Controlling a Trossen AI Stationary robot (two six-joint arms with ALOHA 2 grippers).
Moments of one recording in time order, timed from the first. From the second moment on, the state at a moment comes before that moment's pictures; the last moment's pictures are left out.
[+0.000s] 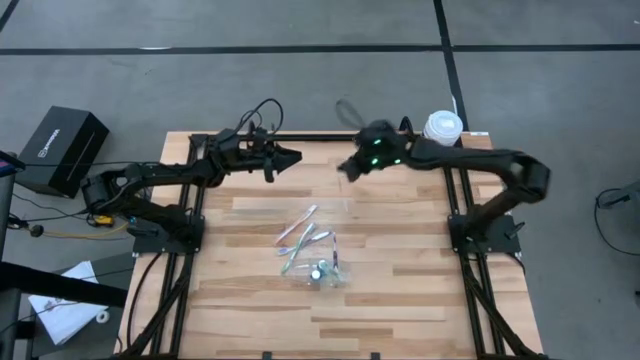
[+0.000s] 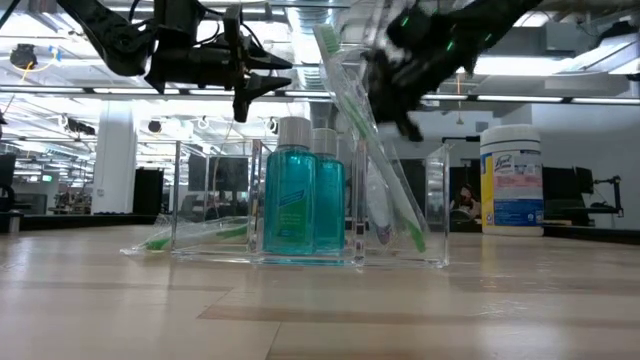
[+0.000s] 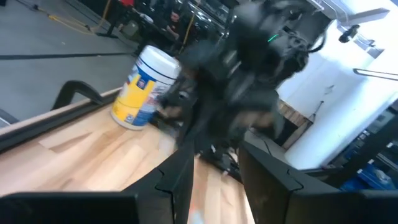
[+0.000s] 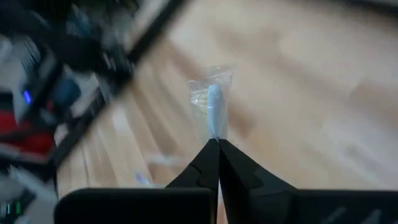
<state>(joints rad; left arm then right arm) 0.55 1.30 0.59 0.73 0.42 -0.58 -0.42 1.52 1.05 -0.17 -0.27 0.59</state>
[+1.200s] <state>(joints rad) 0.58 1.30 0.59 0.74 0.51 -0.58 0.59 1.30 1.05 -0.36 1.27 1.28</state>
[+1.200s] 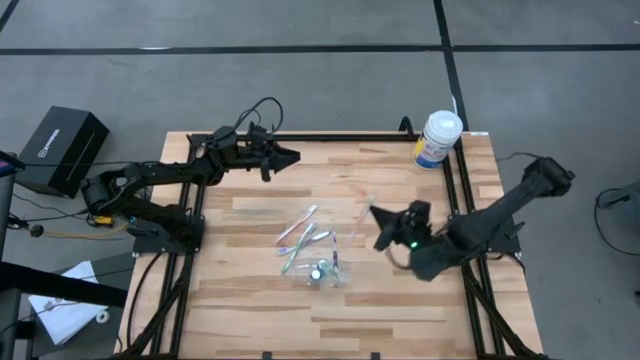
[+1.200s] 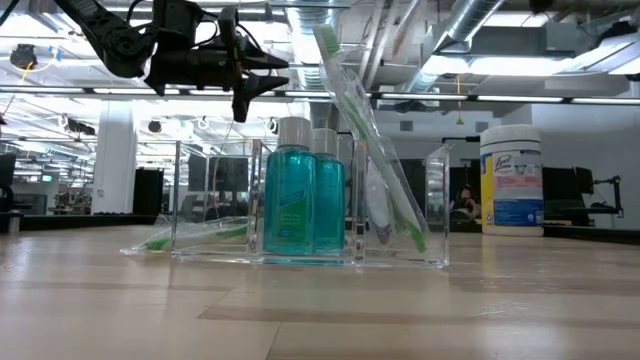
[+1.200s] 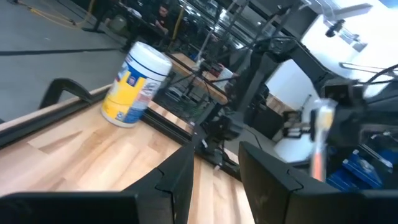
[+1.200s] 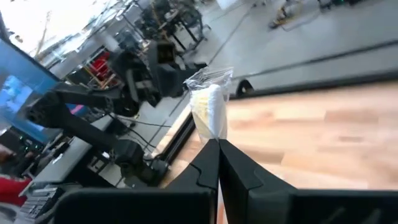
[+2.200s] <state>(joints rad) 0.58 1.30 0.59 0.74 0.66 -0.56 0.67 1.45 1.05 -0.57 1.19 1.67</state>
